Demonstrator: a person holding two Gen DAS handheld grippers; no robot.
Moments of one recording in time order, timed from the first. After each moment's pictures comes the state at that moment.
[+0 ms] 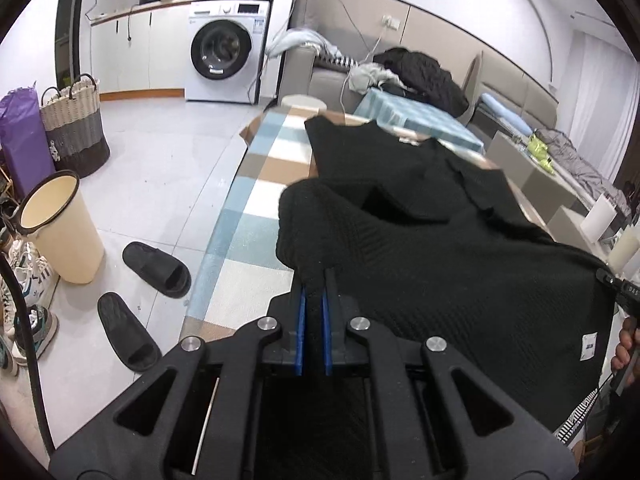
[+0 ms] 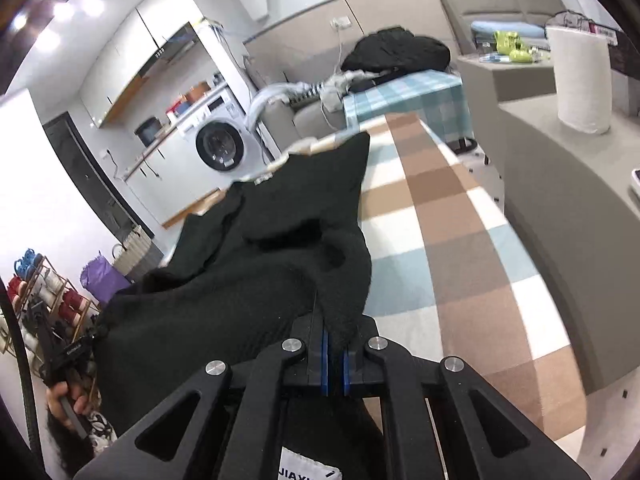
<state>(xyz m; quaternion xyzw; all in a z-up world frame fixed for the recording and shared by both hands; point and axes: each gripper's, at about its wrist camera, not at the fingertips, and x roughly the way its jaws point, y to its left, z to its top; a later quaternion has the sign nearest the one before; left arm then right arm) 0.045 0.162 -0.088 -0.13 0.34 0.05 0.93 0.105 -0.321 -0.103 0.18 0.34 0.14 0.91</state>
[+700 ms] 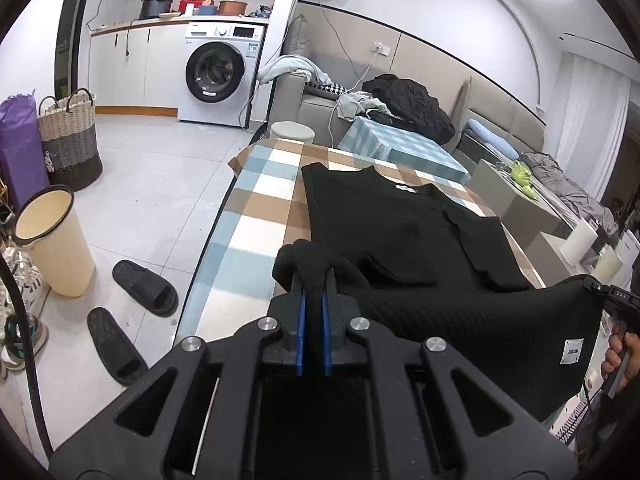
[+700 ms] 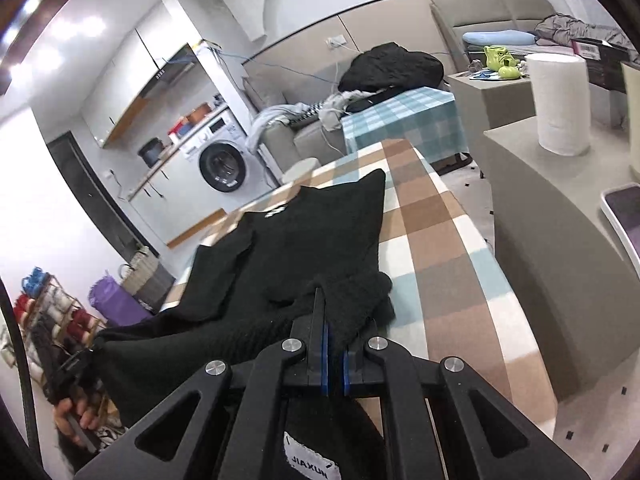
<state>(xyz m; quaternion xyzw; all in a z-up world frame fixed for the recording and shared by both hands) 0.023 0.156 -0.043 -0.14 0.30 0.04 0.94 0.092 -0.332 -0.064 0.20 0.31 0.13 0.92</state>
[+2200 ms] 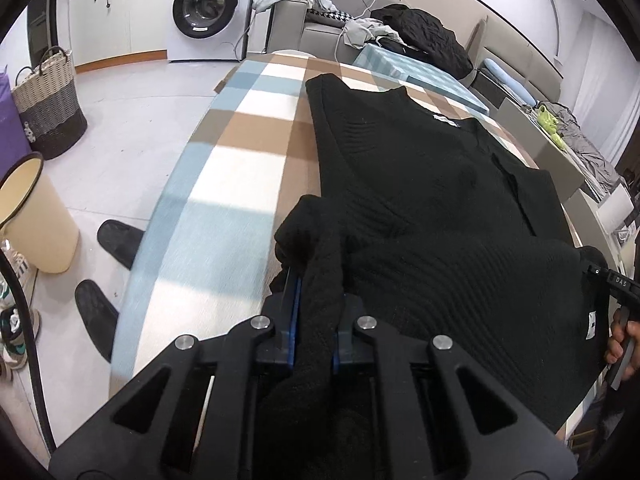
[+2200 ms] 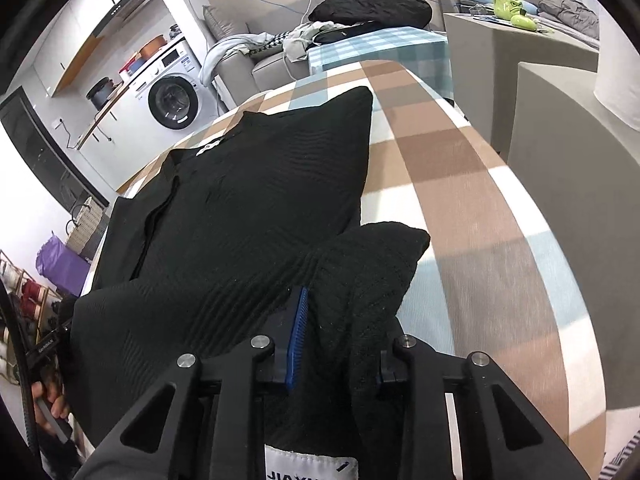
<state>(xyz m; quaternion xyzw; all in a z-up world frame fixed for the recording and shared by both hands) 0.153 0.170 -0.148 -0.13 0.42 0.02 0.90 0.197 -0.289 -0.143 0.14 0.44 0.09 0.88</state>
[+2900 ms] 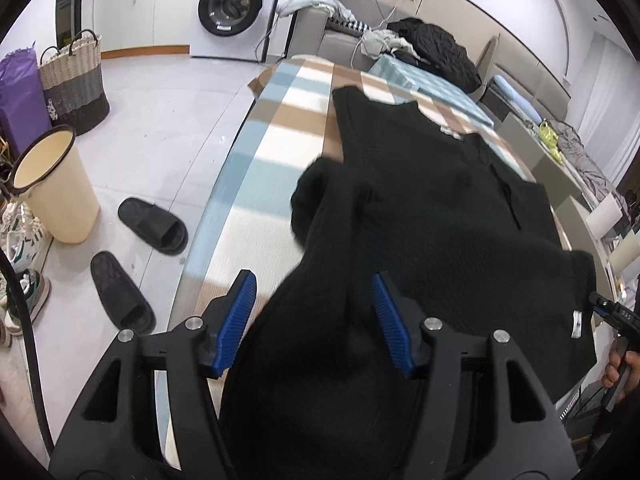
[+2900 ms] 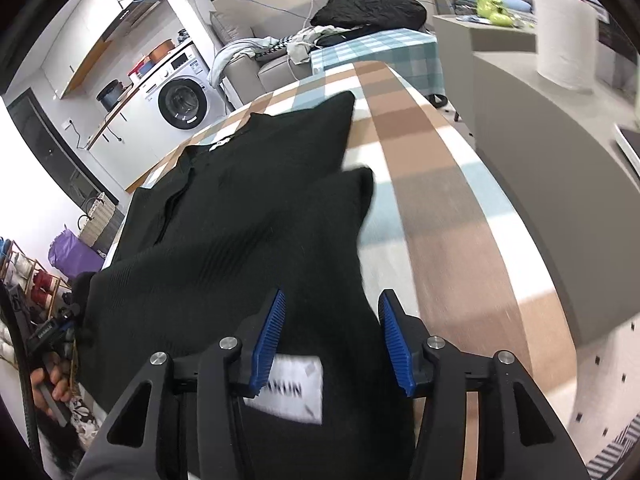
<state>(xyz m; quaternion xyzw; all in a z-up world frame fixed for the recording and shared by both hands) 0.063 0.192 -0.132 -0.16 0.42 0.05 0.89 0.114 -0.318 -0.132 0.15 0.43 0.09 0.88</state>
